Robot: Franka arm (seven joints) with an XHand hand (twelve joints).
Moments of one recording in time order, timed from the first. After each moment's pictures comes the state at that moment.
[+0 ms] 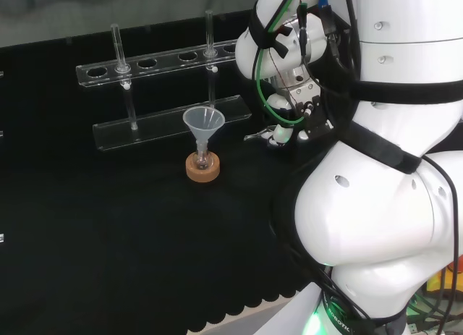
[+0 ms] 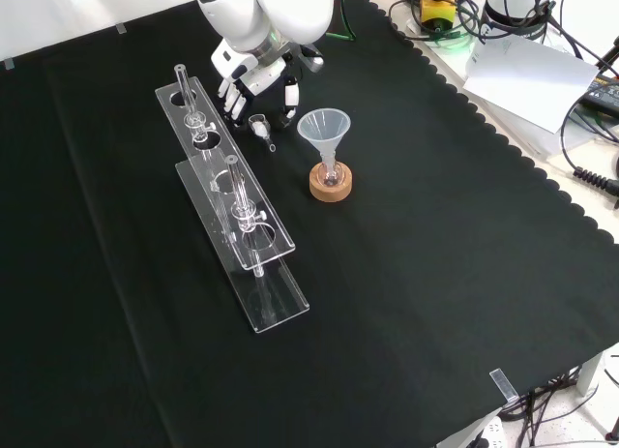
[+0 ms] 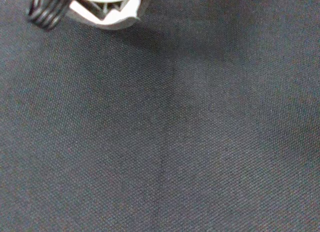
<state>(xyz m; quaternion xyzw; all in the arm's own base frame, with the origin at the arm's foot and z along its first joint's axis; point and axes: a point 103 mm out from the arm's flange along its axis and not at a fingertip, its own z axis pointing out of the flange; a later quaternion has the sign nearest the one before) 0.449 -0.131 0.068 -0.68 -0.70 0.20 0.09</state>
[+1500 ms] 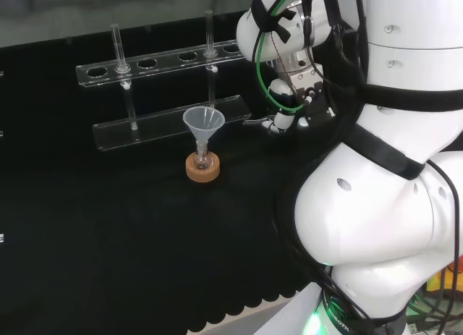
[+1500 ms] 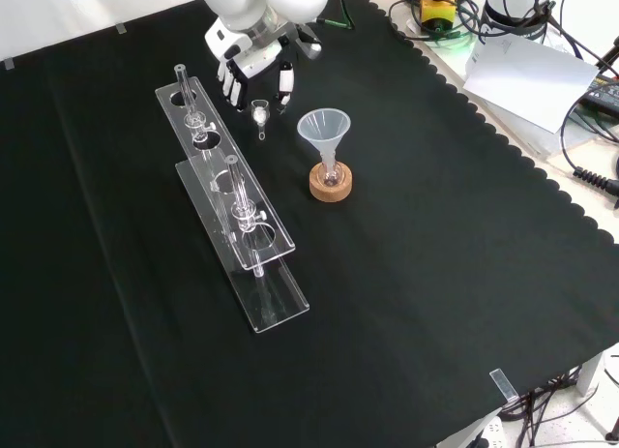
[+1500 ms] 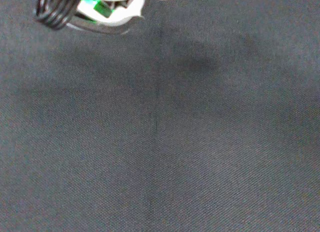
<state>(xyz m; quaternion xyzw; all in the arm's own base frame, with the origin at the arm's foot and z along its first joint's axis) 0.453 -0.132 0.106 -0.70 -0.68 0.19 0.09</state>
